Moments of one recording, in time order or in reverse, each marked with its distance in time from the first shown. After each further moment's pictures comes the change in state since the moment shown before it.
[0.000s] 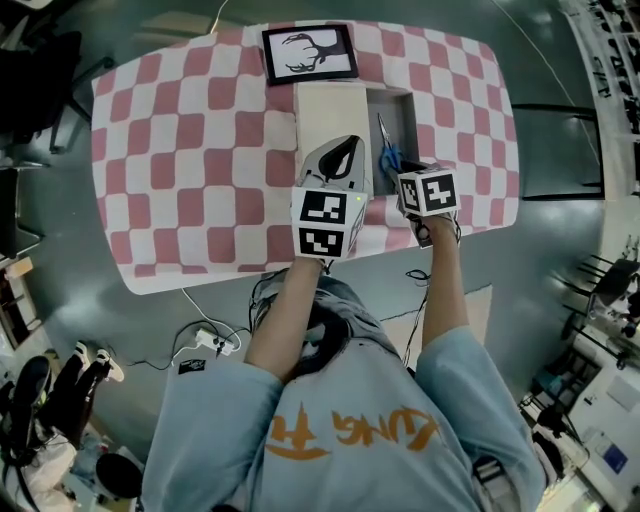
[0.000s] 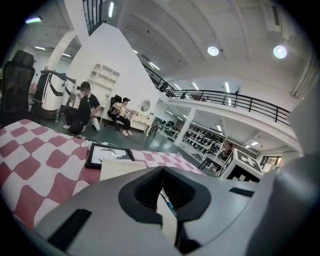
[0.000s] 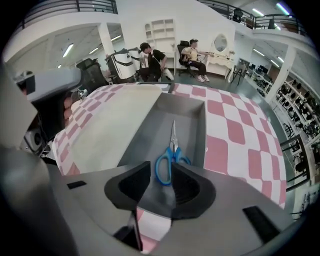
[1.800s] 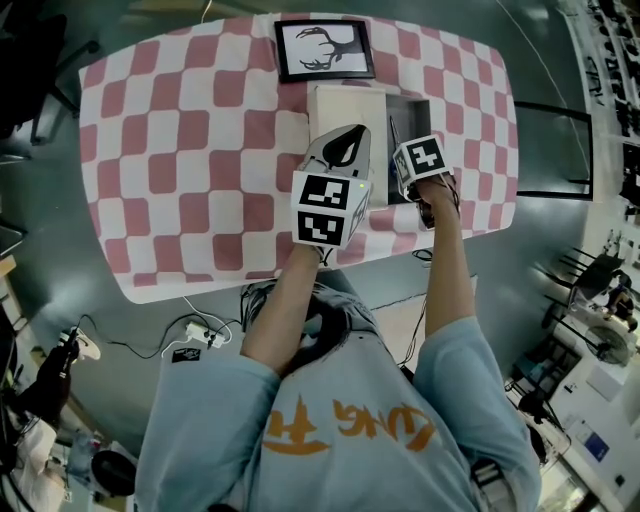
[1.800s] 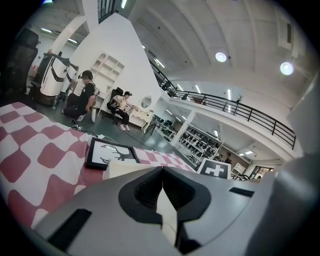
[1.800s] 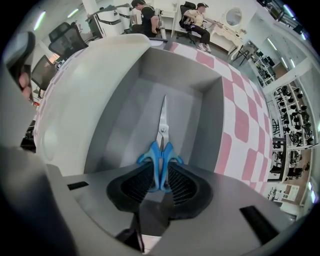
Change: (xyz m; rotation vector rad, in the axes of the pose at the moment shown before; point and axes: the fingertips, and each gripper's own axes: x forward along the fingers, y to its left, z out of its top) left arm 0.021 0.053 0.009 -0.097 0.024 -0.074; right arm 0.057 -0.020 0.000 -0.035 0.408 -0.148
